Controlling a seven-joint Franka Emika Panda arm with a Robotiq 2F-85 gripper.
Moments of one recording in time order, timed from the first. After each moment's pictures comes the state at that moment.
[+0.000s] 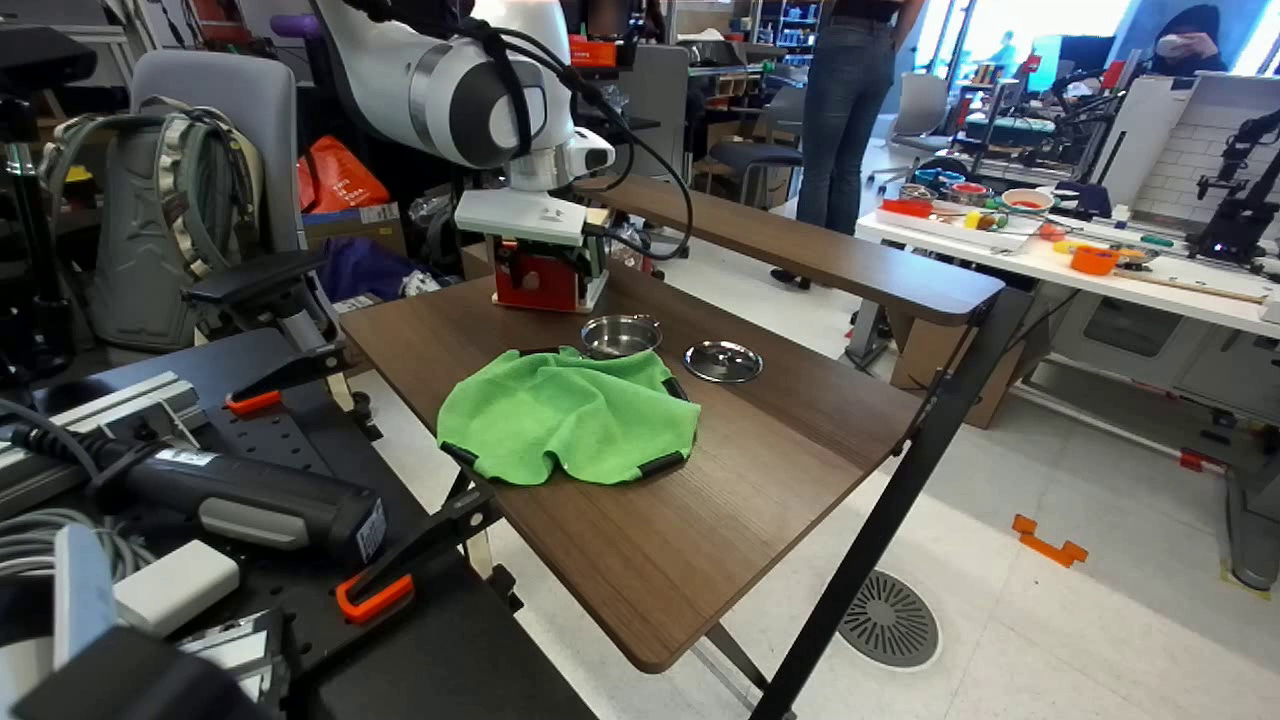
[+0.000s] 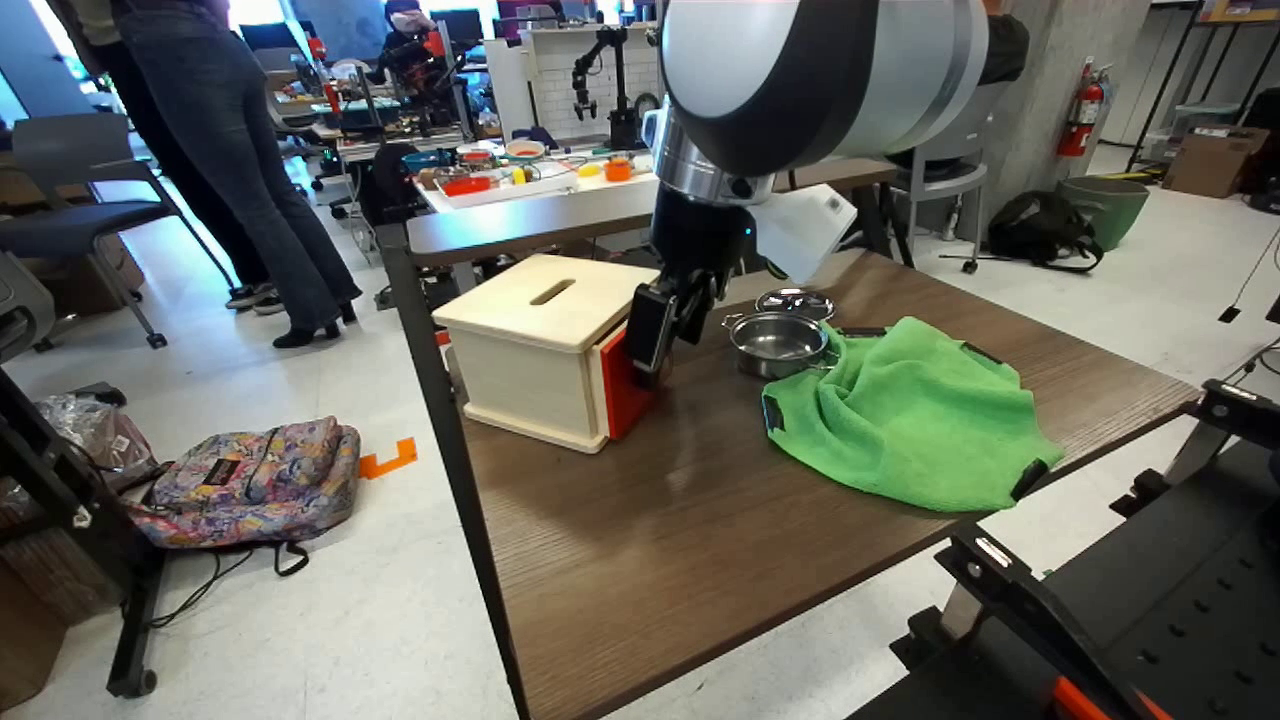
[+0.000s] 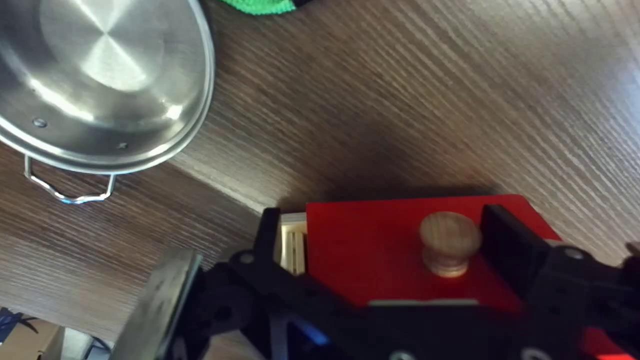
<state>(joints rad) 0.01 0.76 0.23 -1.95 -0.13 2.90 -0.37</state>
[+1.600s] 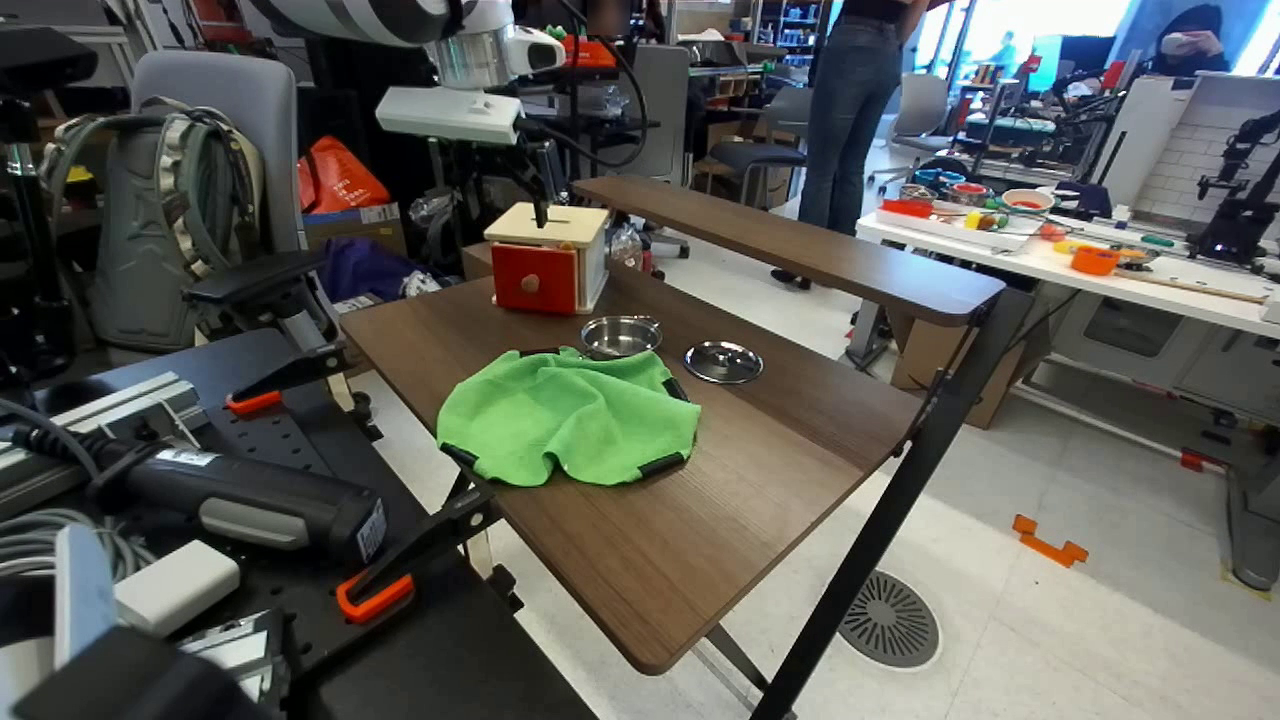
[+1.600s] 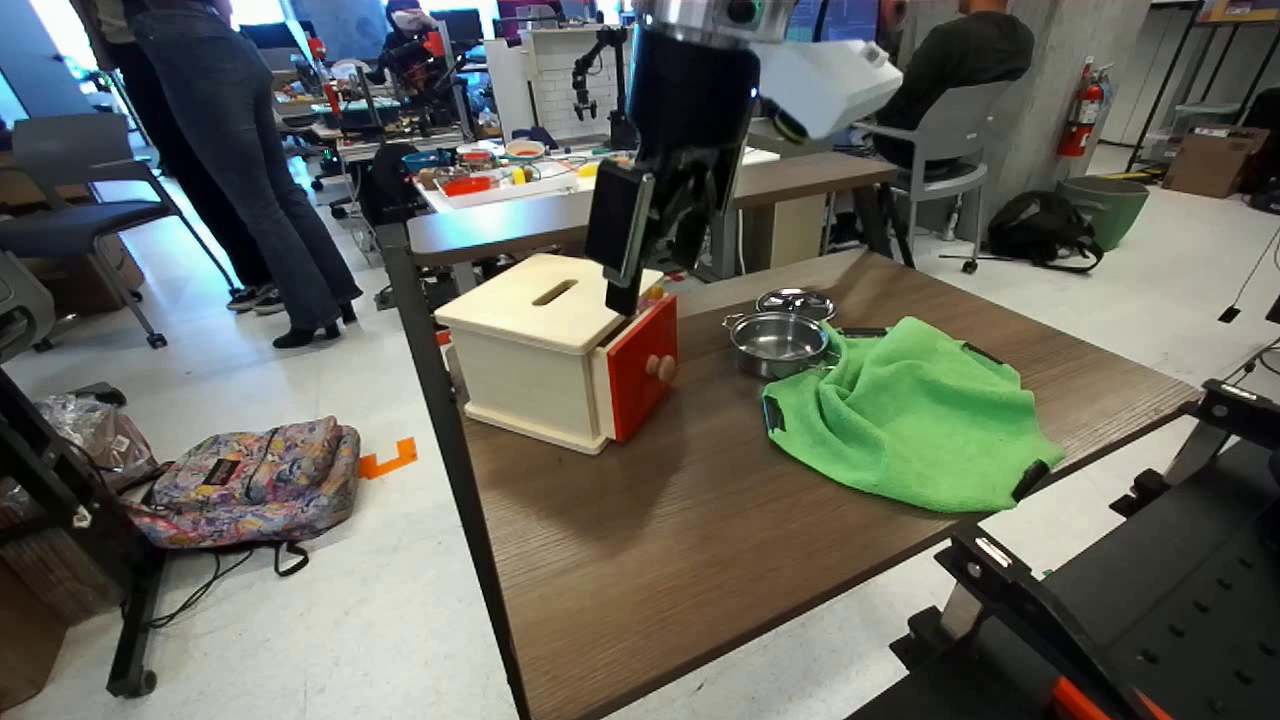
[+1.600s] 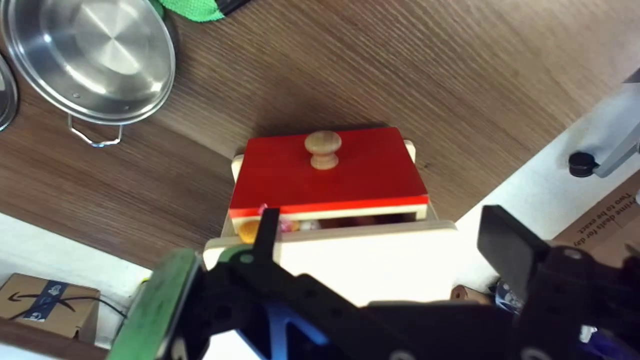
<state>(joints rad) 0.07 0.45 0.25 -2.16 -0.12 2.84 -0.21</state>
